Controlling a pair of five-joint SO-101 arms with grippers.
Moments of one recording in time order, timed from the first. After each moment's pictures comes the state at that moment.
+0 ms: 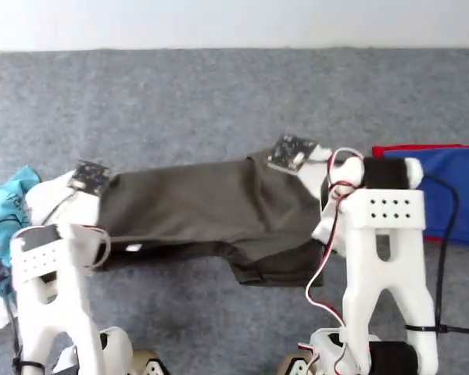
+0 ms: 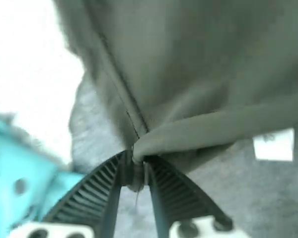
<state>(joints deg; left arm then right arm) -27.0 -31.4 55.7 63.9 -32.2 -2.6 -21.9 18.3 98.7 53.5</state>
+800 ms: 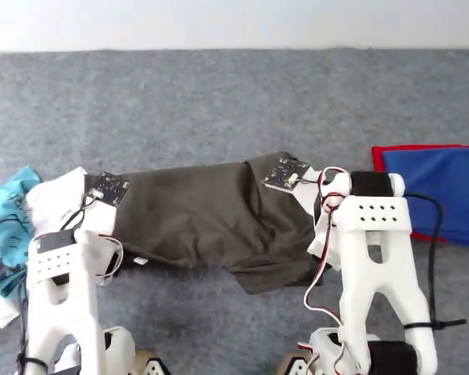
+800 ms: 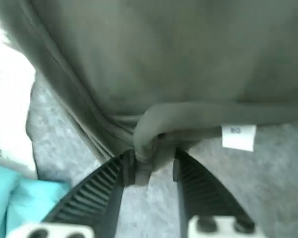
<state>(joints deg) -20.7 -31.5 60.8 64.3 -31.6 -2.6 -21.9 29.3 92.3 53.5</state>
